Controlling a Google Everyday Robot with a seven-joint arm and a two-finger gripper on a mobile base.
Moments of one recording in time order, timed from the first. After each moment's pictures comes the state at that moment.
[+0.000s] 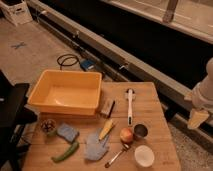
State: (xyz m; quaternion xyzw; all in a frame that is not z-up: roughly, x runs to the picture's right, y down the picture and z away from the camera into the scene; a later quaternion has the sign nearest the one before) arm 0.356 0.102 0.583 -0.30 0.04 0.12 0.95
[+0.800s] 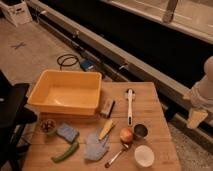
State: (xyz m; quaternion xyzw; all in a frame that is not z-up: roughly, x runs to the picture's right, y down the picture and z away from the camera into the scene) arm 0.344 0.096 0.587 -0.30 0.03 0.10 0.95
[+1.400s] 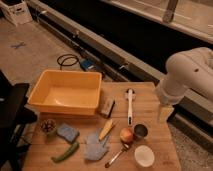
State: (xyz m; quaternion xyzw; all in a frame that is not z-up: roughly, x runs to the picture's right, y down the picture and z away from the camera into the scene) arm 0.203 0.082 0.610 -0.29 -0.04 0.00 0.96
